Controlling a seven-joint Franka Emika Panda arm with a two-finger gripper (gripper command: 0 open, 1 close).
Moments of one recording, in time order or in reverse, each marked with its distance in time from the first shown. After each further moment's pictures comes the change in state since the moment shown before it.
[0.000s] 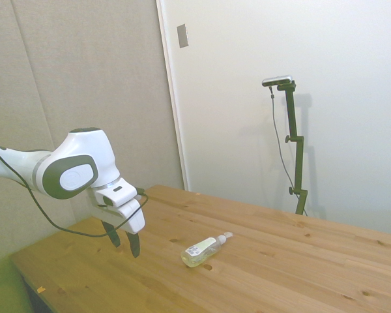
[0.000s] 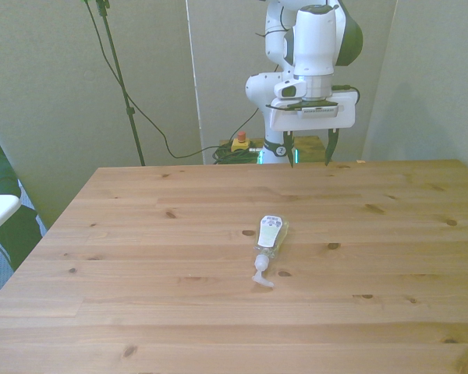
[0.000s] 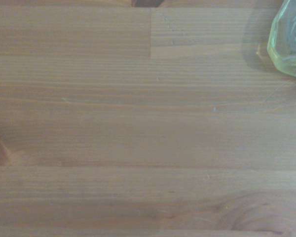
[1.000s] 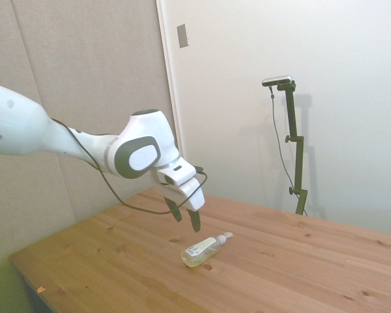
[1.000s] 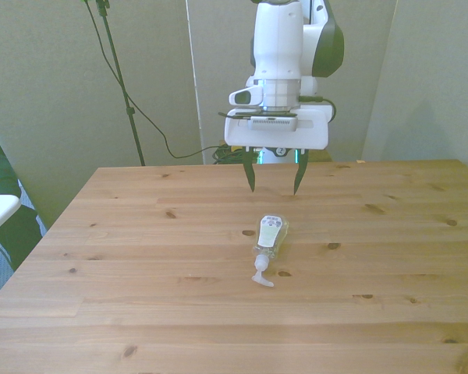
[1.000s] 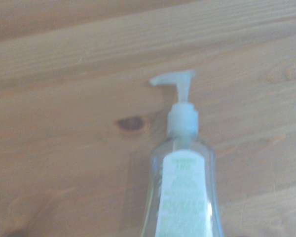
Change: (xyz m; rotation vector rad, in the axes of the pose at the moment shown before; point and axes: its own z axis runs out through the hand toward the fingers) arm 0.181 -0.030 -0.006 0.064 0.126 0.250
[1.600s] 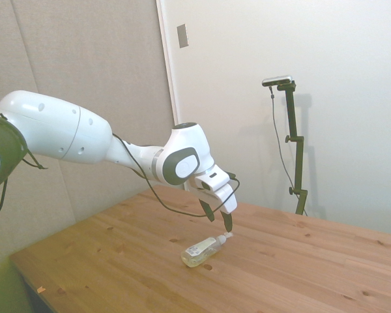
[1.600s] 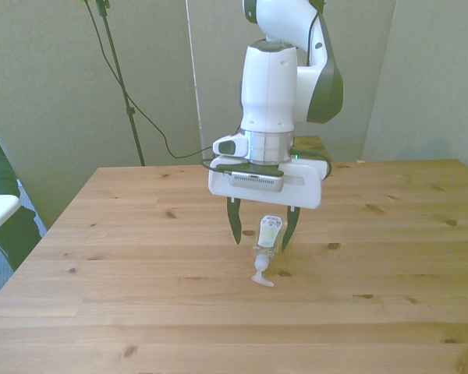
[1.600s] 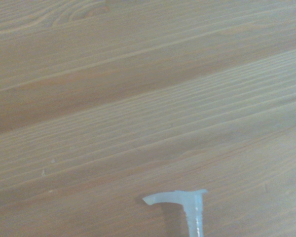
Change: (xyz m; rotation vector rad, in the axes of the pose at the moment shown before) arm 0.049 -0.065 0.077 -0.016 0.026 0.055
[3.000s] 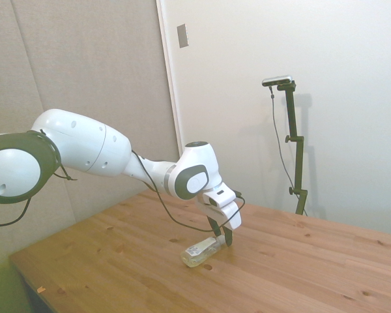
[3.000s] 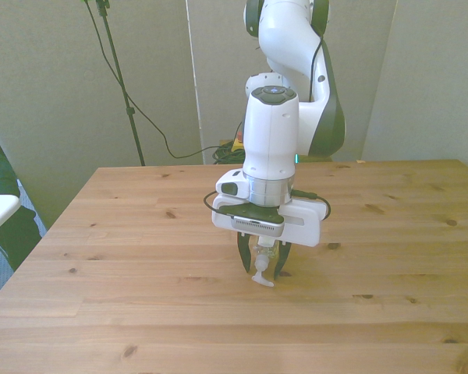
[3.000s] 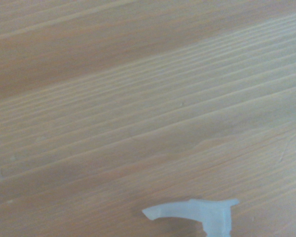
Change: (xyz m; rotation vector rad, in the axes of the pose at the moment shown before) arm 0.002 -0.005 0.055 -0.067 -0.040 0.023
